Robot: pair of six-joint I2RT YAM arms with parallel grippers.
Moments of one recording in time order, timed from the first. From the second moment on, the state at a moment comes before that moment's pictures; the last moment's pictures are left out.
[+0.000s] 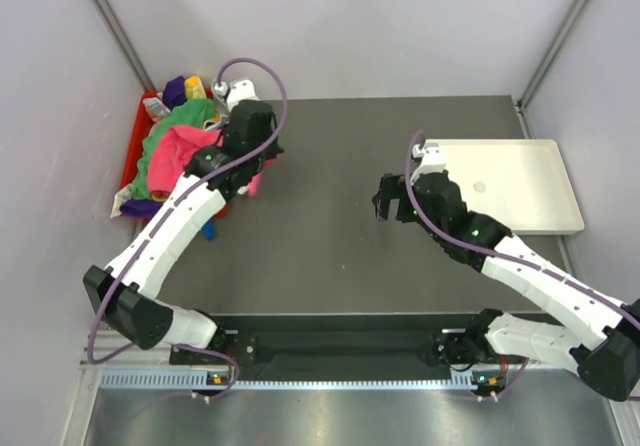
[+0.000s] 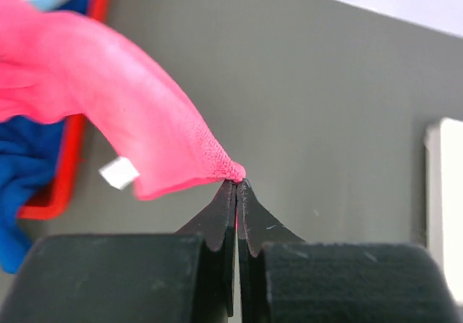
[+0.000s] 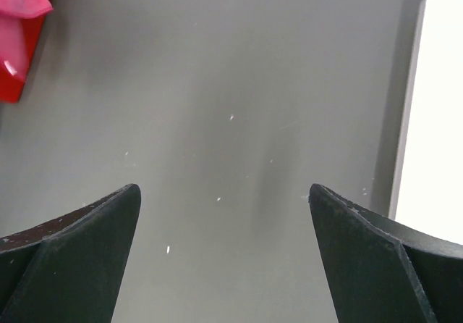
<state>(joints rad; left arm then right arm) -0.50 1.40 1.48 -0.61 -0.47 -0.55 0.74 1.03 0.88 -0.31 0.35 0.42</state>
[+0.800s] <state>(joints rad) -1.07 1.66 1.39 -0.55 -0.49 -0.67 0.51 0.96 0.76 -0.36 0.32 0.46</state>
